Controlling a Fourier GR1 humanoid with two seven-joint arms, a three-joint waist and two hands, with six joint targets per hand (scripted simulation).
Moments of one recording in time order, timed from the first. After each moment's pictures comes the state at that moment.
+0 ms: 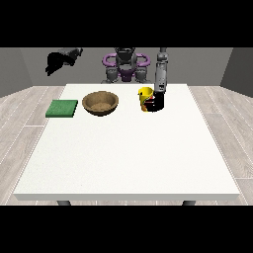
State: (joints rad) left arm -0.63 0.10 0.21 -0.57 0.01 0.19 -0.94; right arm -0.57 -0.30 -0.20 -1.45 -0.13 -0.06 -0.01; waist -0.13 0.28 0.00
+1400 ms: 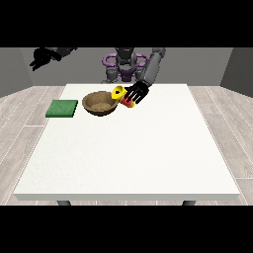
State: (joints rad) left arm -0.91 0.12 -0.12 -0.44 -0.51 0.74 -0.42; right arm -0.58 -0.39 -0.27 -1.21 -0.19 0.09 -0.10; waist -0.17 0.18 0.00
